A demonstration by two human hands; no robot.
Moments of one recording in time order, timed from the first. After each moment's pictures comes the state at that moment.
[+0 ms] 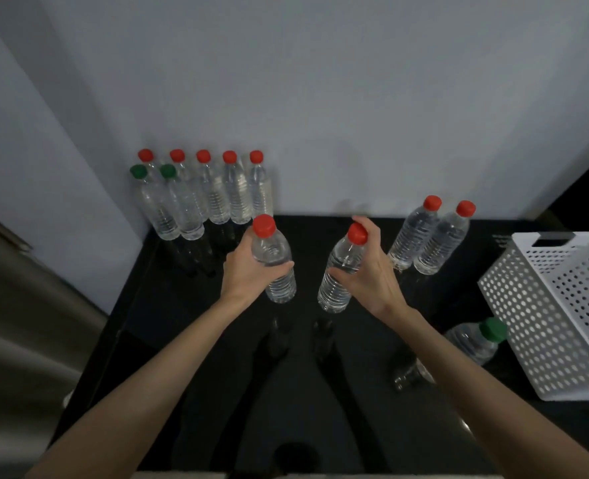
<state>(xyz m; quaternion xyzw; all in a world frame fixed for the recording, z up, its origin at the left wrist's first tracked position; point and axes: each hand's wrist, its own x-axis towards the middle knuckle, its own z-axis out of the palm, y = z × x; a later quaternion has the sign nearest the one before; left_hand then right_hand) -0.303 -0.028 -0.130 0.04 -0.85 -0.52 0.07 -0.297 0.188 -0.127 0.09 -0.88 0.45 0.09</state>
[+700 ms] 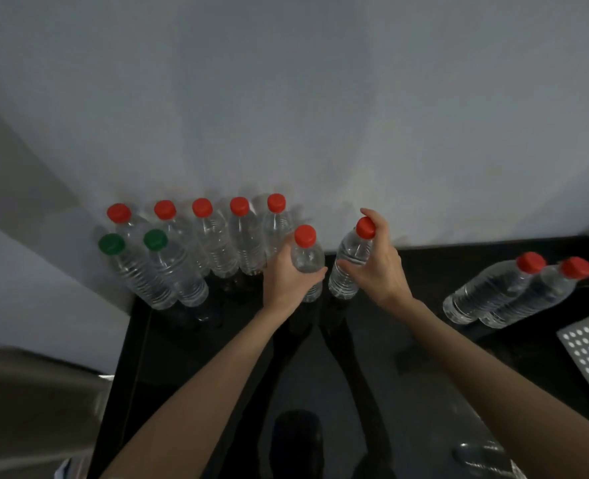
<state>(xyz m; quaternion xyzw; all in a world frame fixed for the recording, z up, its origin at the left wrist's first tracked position) -0.516 -0.050 -0.196 0.00 -0.83 -0.55 0.04 -0.501 0.115 -0.157 -0.01 -0.88 0.46 0.08</state>
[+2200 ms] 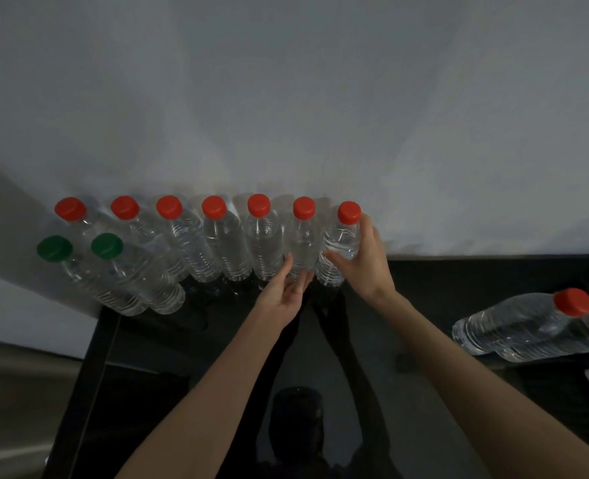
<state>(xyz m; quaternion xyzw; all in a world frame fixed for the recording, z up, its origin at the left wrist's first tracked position) -0.562 -0.034 -0.247 0.38 -0.15 -0.89 -0.20 -0.571 0.119 -0.210 0.00 -0.87 0.50 0.04</state>
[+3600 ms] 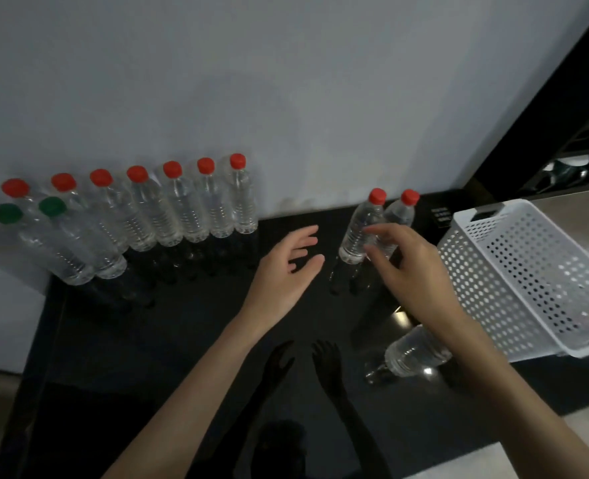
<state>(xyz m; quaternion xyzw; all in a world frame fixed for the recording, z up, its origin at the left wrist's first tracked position) -0.339 0.068 -0.096 -0.15 -0.78 -0.60 -0.11 -0.292 0.269 -0.081 -0.03 -0.94 0.30 0.18</state>
